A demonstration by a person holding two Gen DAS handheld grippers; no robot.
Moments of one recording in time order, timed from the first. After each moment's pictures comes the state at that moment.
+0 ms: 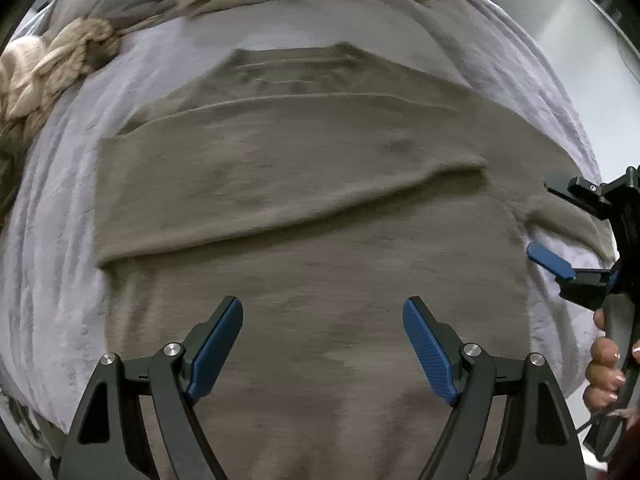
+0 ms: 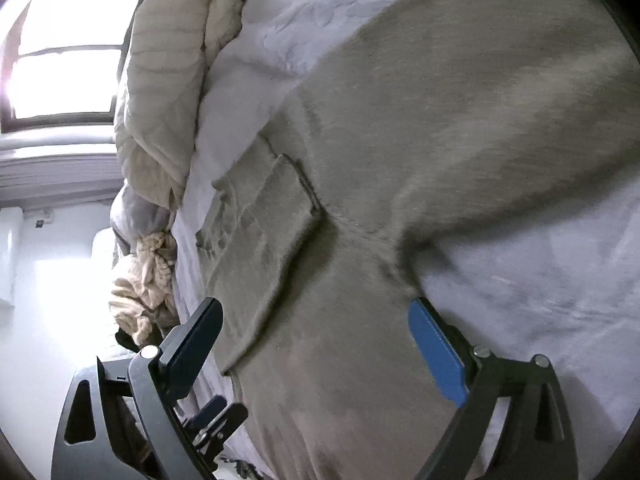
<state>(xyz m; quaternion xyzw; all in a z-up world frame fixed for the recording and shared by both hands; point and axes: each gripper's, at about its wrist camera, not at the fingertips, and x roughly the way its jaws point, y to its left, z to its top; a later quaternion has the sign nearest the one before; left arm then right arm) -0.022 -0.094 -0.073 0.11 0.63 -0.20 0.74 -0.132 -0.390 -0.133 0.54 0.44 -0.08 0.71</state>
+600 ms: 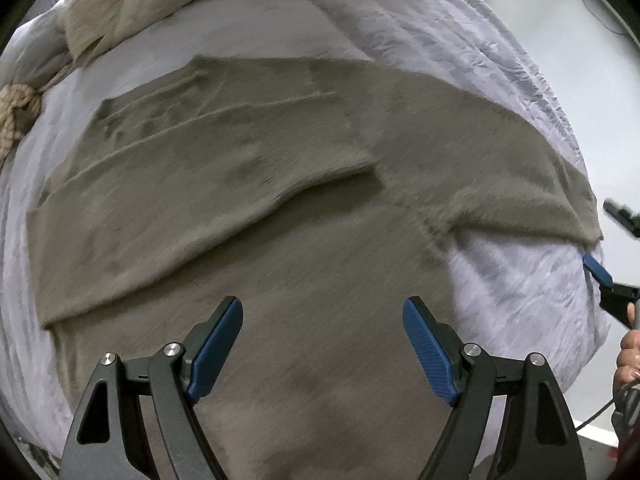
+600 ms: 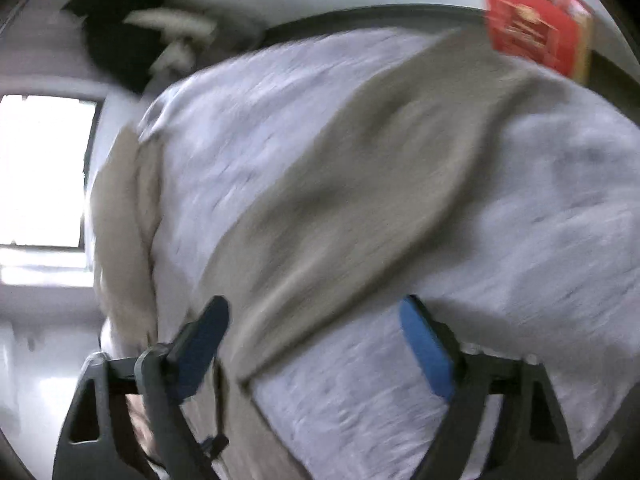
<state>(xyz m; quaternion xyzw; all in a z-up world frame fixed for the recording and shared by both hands) -0.031 -0.211 -0.091 0.16 0.63 -0.26 0.72 -0.289 -0.547 -0.111 0.59 0.31 -0.28 0.69</state>
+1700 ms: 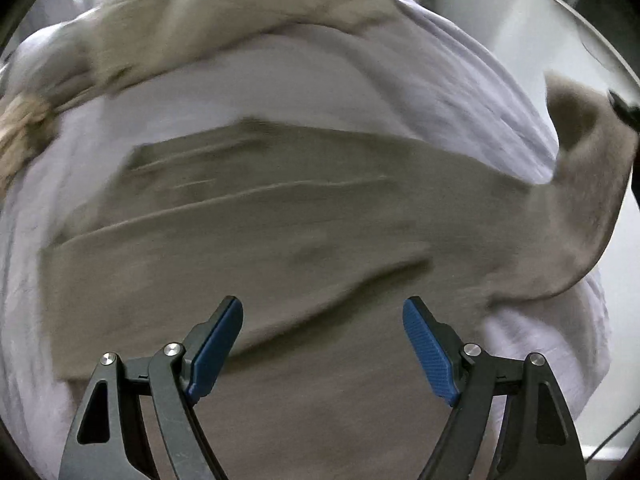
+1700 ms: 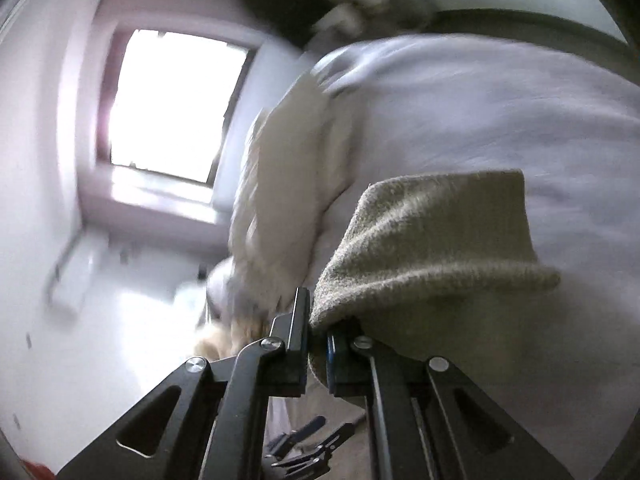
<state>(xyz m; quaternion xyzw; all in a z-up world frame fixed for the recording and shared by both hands) 0.028 -0.145 -0.079 0.11 0.56 -0.25 0.78 -0.091 -0.512 -0.015 0.52 0.25 0.00 0.82</state>
